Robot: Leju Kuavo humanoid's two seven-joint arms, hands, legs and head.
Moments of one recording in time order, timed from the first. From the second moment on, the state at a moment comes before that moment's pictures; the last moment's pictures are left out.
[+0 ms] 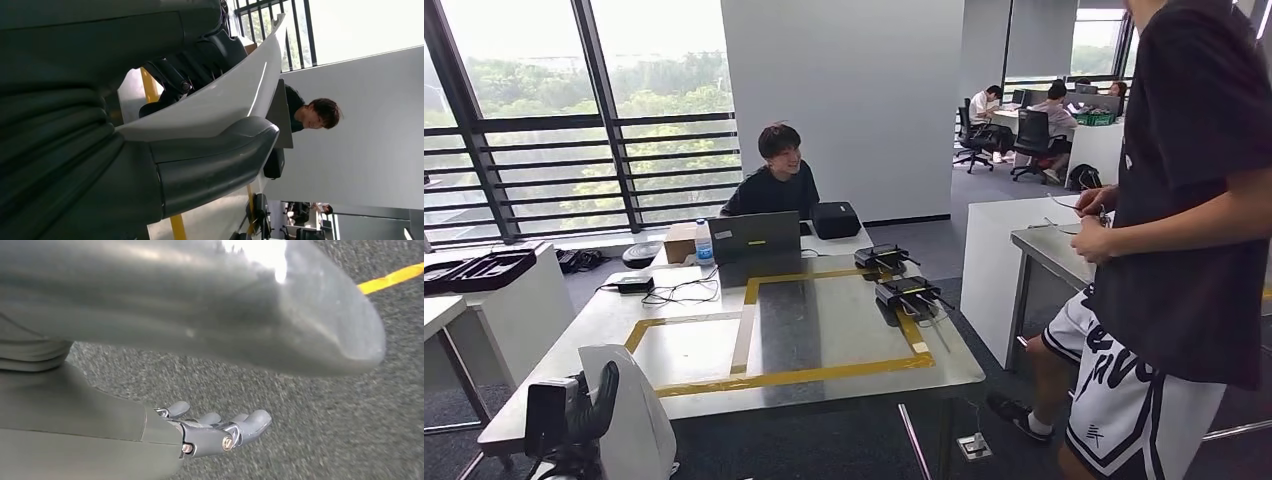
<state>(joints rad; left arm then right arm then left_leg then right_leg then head) -0.87 0.11 0.12 -0.47 0.02 -0.02 -0.70 -0.06 0.06 0.34 -0.17 -0.30 -0.32 -0.30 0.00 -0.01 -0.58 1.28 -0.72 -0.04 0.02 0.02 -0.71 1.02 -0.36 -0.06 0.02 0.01</state>
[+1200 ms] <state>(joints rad) -0.88 0.09 0.12 -0.47 0.04 -0.01 -0.70 -0.05 0.06 0.34 -0.17 -0.29 -0.33 -0.30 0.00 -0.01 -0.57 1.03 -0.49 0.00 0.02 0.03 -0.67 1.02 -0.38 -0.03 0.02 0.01</state>
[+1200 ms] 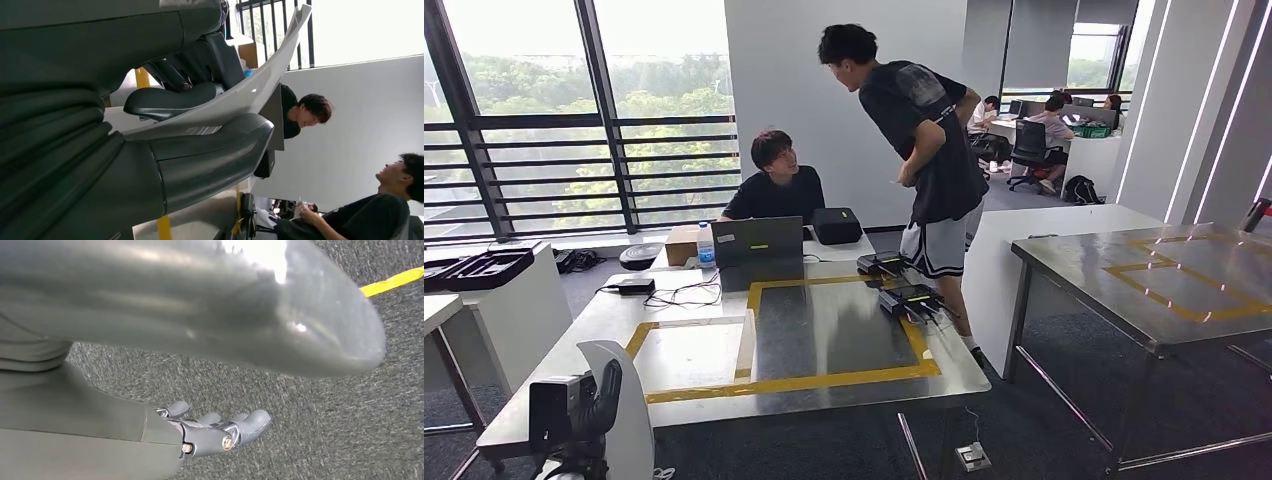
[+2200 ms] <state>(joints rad) -0.88 0.08 0.12 -0.50 0.04 0.01 -0.70 -0.03 0.05 0.34 -0.17 -0.30 -0.33 -0.31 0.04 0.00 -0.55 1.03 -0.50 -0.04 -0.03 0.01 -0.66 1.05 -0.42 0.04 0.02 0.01</state>
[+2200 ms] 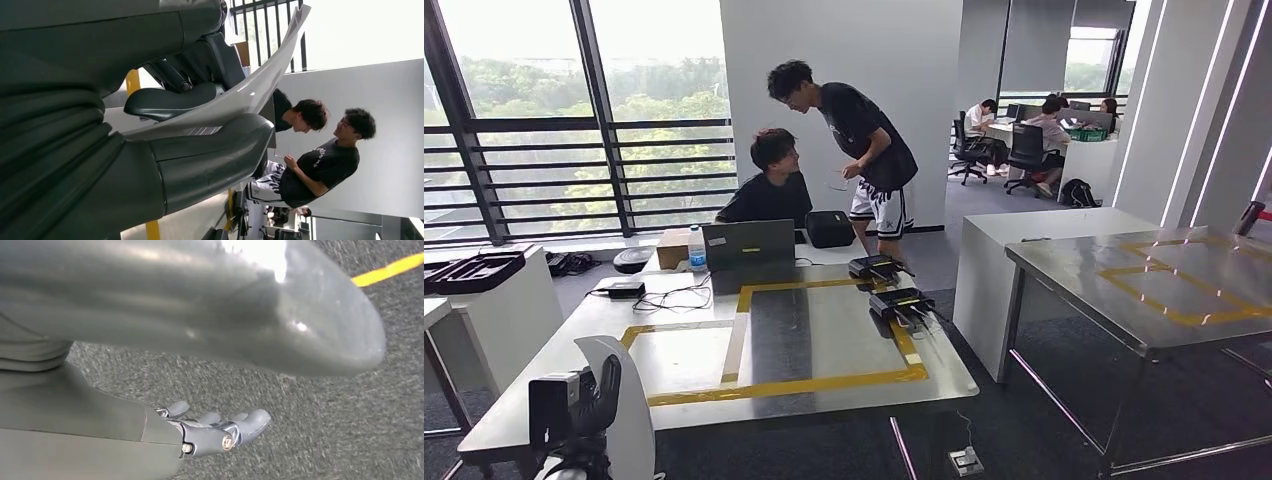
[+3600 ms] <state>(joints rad) -0.88 0.08 0.12 -0.51 0.06 0.03 -0.70 -0.04 0.05 0.34 -0.17 -0.30 -0.33 -0.30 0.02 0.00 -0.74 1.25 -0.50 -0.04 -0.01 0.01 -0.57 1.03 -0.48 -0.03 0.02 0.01</state>
